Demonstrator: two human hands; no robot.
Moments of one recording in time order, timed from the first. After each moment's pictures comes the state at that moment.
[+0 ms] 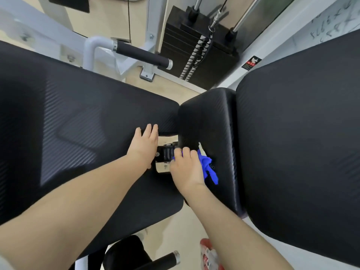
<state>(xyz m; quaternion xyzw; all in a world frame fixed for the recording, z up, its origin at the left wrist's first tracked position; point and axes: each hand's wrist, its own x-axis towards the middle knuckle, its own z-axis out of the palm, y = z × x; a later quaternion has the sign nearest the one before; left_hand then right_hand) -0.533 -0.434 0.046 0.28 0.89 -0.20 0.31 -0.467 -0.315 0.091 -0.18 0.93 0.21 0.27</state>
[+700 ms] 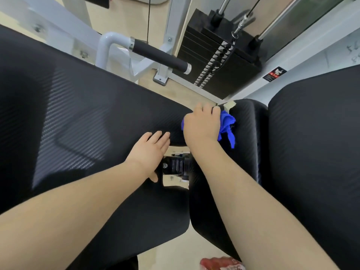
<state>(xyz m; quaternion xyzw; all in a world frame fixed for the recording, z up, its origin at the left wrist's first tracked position) -0.545 -0.446 0.031 0.30 0.88 -0.15 0.33 -0.592 -0.323 0.084 -0.08 0.96 0.21 0.18</state>
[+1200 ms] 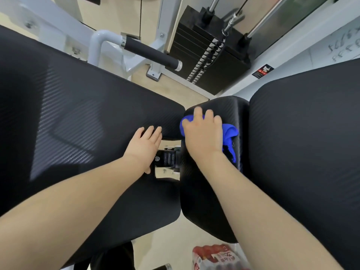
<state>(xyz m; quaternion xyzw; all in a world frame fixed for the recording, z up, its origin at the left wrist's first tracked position) -0.541 -0.437 0.038 0.27 0.88 -0.16 0.34 -0.558 -0.300 0.119 -0.11 0.96 0.20 0.14</state>
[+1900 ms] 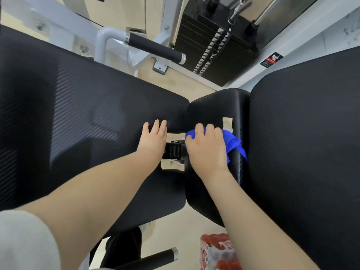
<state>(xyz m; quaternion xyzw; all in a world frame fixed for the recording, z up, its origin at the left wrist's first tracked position) -0.534 -0.423 0.049 0.22 0.89 -0.17 0.36 -0.513 -0.297 0.128 -0.18 0.95 0.21 0.14</state>
